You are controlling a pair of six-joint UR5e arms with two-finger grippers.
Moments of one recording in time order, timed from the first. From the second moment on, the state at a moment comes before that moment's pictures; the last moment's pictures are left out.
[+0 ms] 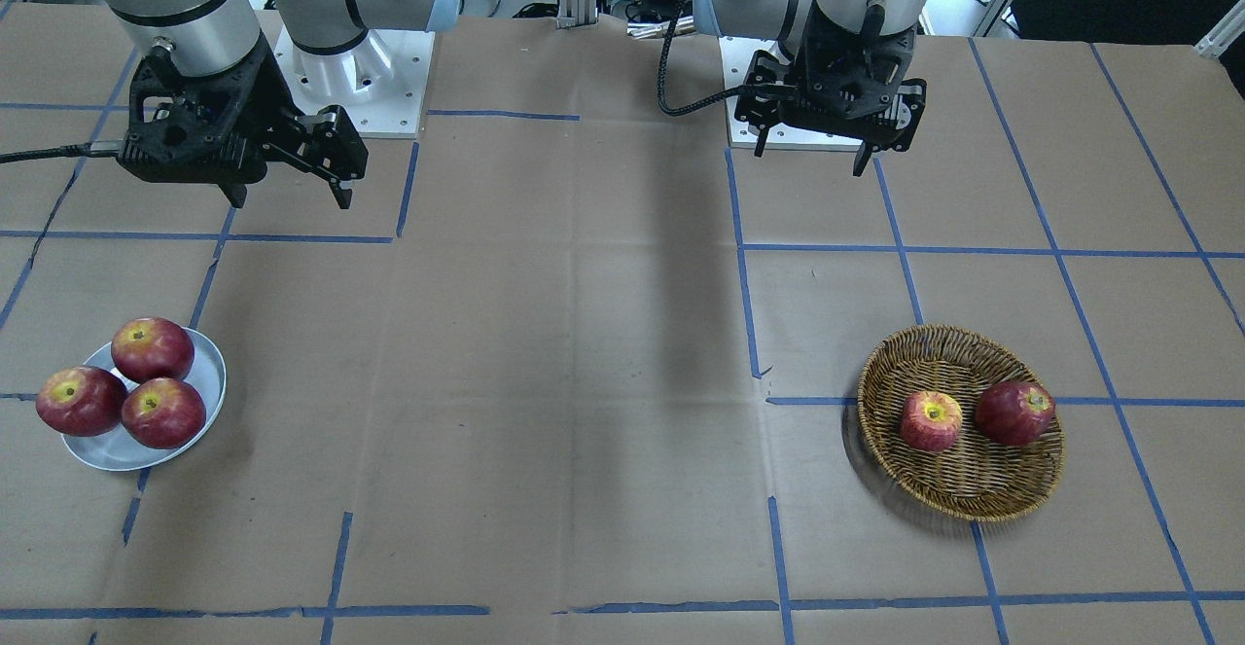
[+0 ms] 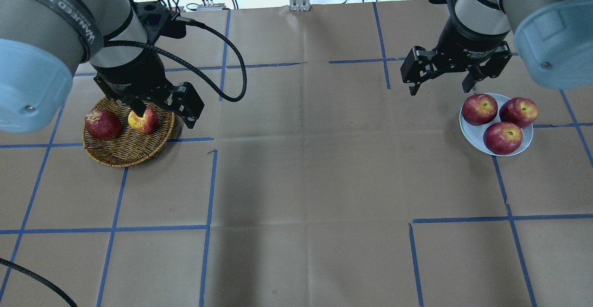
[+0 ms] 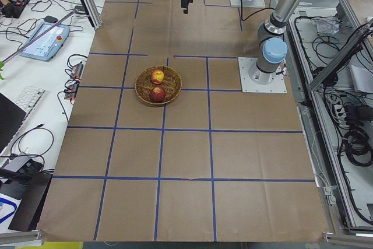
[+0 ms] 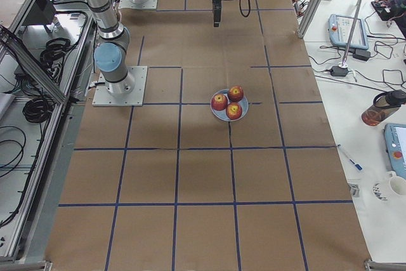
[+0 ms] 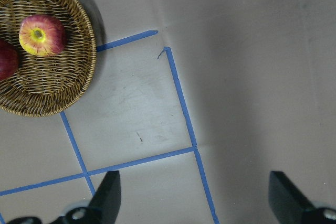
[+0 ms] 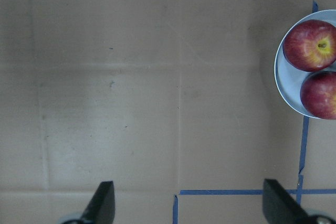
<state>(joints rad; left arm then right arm) -1.65 -1.50 -1.65 -1.61 1.63 0.19 1.57 -1.60 1.65 -1.64 -1.57 -0.01</state>
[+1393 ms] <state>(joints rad) -1.50 -1.54 -1.66 -1.51 1.64 0.28 1.57 -1.60 1.65 -1.64 -1.57 -0.01</state>
